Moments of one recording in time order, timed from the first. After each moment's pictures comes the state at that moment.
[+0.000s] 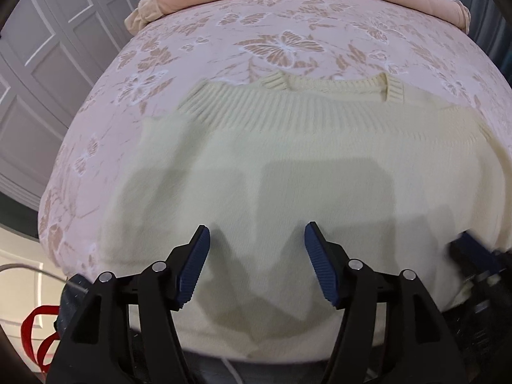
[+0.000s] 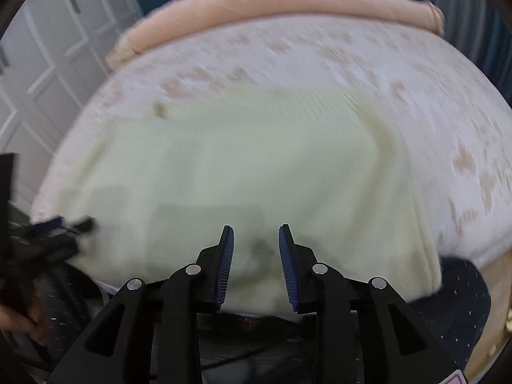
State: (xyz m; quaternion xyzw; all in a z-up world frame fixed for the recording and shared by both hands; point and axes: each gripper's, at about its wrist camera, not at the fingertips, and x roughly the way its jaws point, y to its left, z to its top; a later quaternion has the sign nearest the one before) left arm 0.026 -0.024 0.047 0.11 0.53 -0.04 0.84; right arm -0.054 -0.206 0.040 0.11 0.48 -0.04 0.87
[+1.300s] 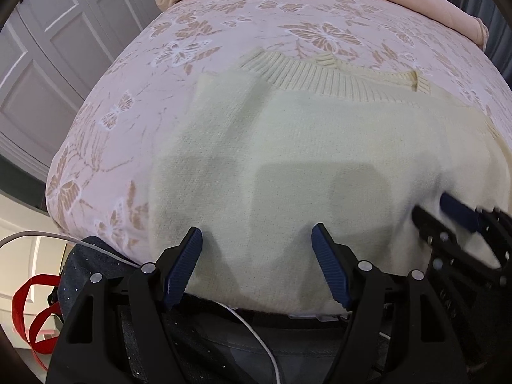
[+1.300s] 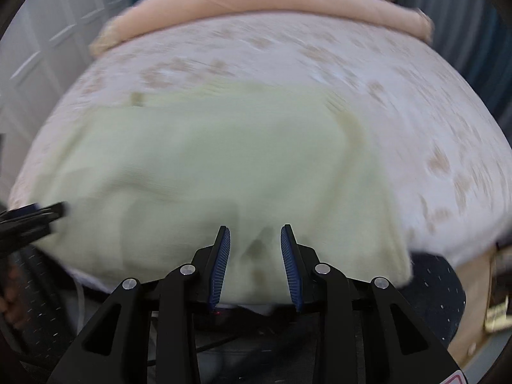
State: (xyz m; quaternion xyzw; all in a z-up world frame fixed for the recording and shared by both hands) left arm 0.006 0.030 0.043 0.08 0.55 -0.01 0.83; right arm -0.064 -0.229 0.024 0.08 0.52 -0.11 0.85
